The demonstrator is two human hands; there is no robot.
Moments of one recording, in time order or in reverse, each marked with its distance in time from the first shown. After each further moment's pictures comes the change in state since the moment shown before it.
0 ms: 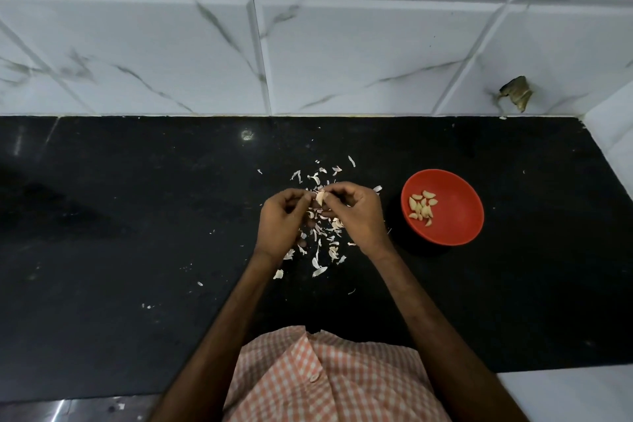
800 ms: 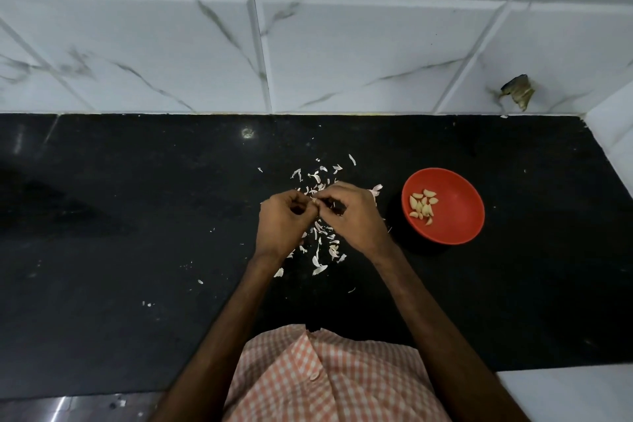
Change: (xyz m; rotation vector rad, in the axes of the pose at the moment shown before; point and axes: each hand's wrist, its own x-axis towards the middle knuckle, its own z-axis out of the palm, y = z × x) left_hand -0.002 0.002 0.002 0.244 0.069 0.063; right_hand 0.003 -0.003 -0.005 -0.554 -0.124 -0.410
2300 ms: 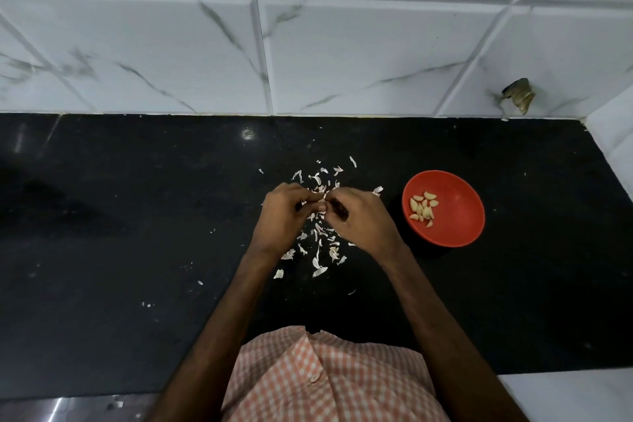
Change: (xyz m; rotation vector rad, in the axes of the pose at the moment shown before) left_hand 0.015 0.001 -0.011 0.219 -0.051 0.397; right_hand -0.002 0.003 -0.008 -0.265 -0.037 -0.074
